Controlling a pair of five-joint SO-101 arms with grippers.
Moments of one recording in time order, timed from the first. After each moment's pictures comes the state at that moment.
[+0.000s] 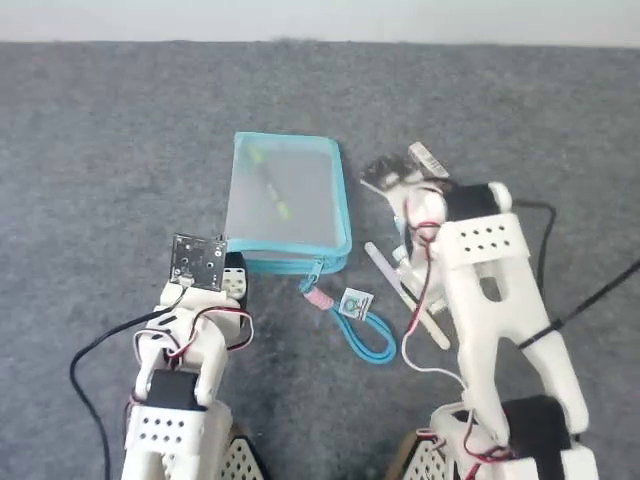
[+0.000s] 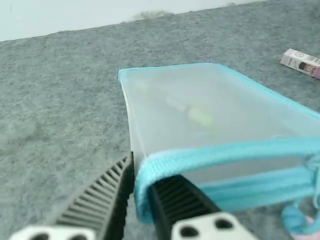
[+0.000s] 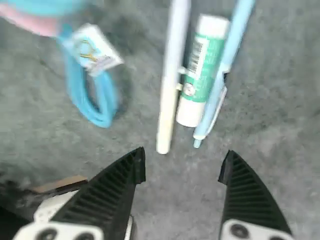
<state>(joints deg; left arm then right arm) -1.1 -89.5 95.9 35.5 -0.7 -13.3 -16.1 24.6 89.7 28.0</state>
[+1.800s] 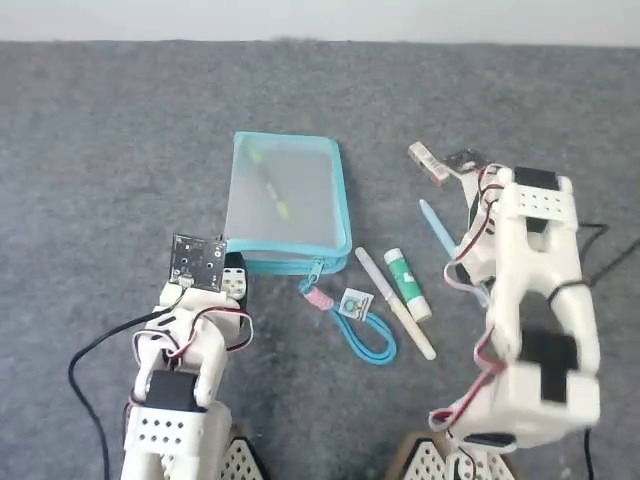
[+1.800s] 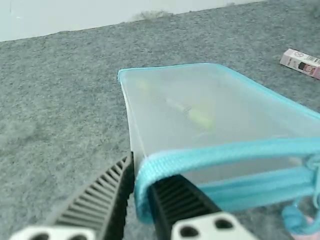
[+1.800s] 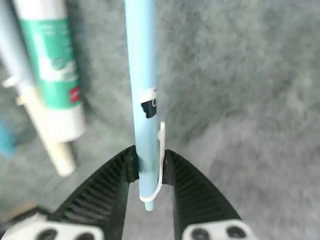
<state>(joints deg) -1.0 -89.5 95.9 35.5 -0.7 4.7 1.1 16.3 84.0 34.2</state>
